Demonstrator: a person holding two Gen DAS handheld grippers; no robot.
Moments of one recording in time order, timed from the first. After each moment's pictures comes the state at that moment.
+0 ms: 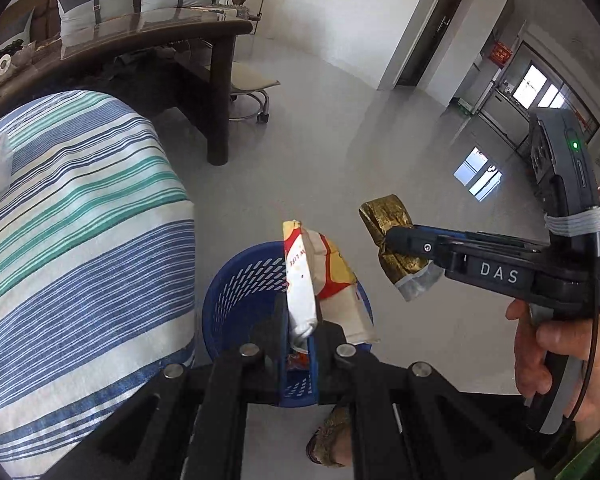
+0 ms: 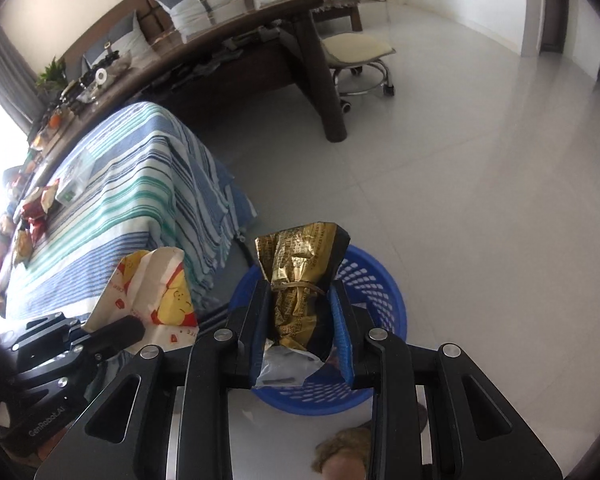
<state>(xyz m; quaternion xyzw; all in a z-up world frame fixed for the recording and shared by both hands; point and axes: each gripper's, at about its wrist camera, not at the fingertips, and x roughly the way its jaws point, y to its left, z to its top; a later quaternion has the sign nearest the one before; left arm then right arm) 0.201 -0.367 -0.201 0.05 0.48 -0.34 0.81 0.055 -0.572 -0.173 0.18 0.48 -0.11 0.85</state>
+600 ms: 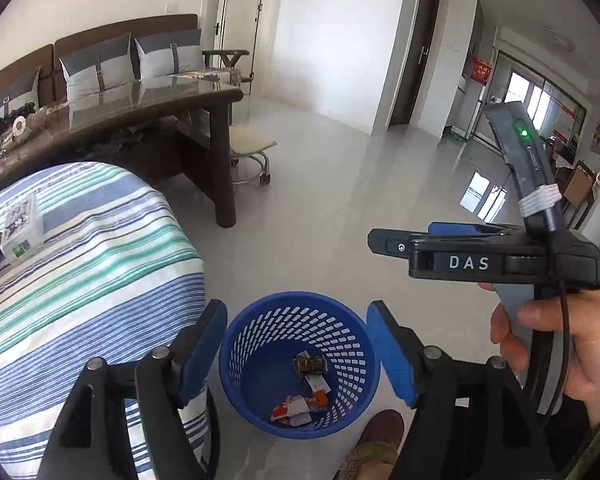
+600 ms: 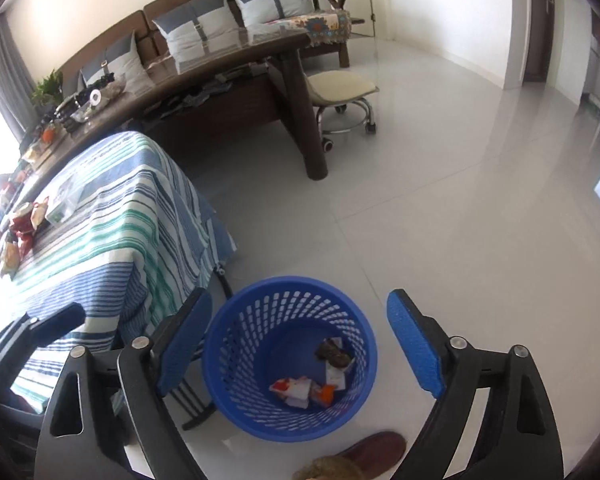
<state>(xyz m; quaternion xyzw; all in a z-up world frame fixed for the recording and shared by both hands) 0.153 -0.349 -0.161 0.07 0.36 -0.34 0.87 0.046 -0.574 -0.149 0.13 0.42 -0.15 0.88</state>
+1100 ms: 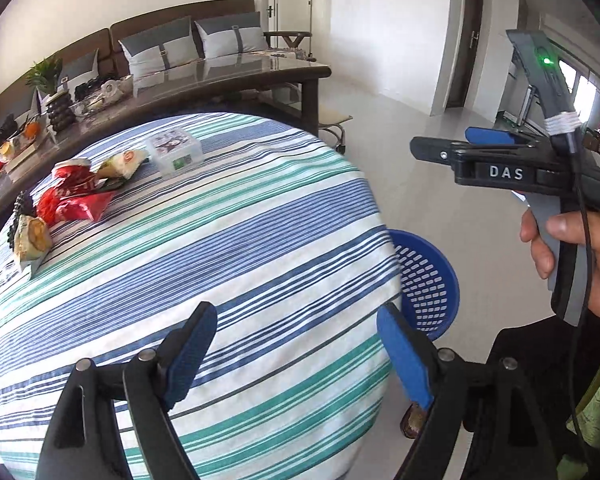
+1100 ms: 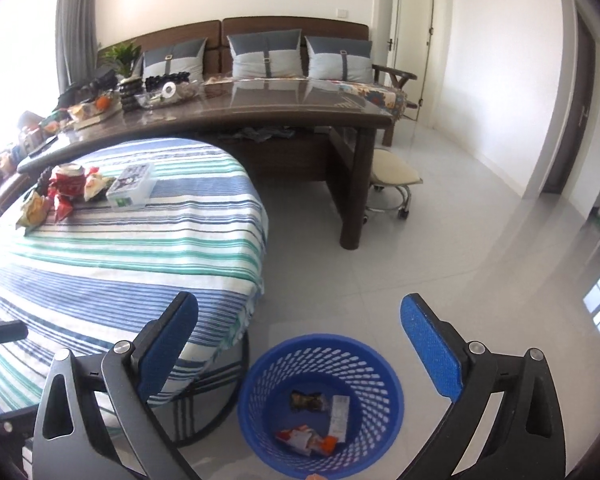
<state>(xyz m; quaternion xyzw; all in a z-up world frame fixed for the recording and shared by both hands) 0.120 -0.185 -0.161 0.10 0.40 -0.22 0.88 0.084 -0.437 -0.122 -0.02 0.35 -0.10 0.93</state>
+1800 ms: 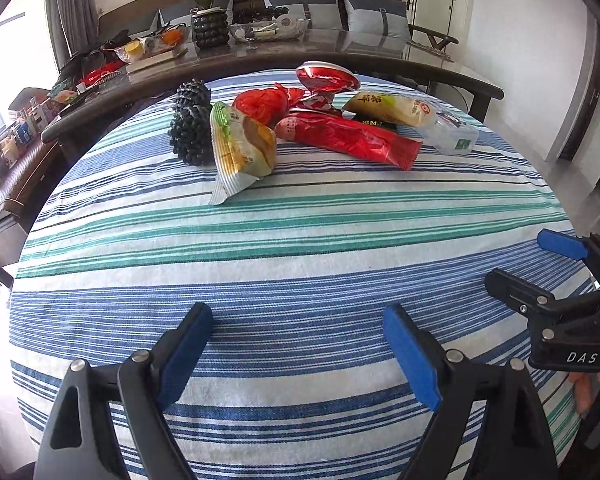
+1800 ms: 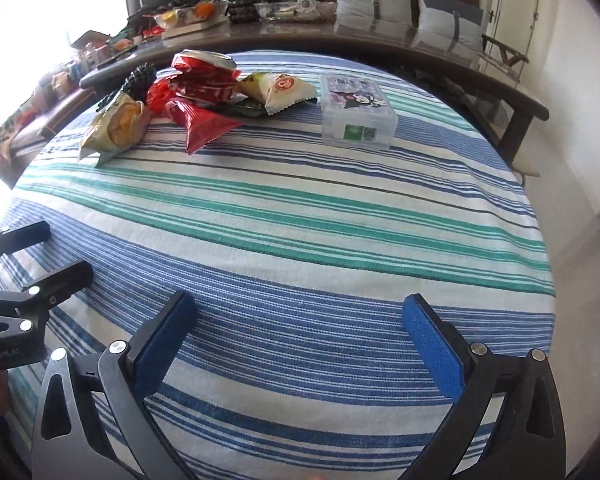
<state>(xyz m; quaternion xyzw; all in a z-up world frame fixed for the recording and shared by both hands) 0.208 0.004 -0.188 0.02 0.45 -0.03 0.89 0.187 -0.240 -0.205 -0.05 0.46 0.03 0.88</state>
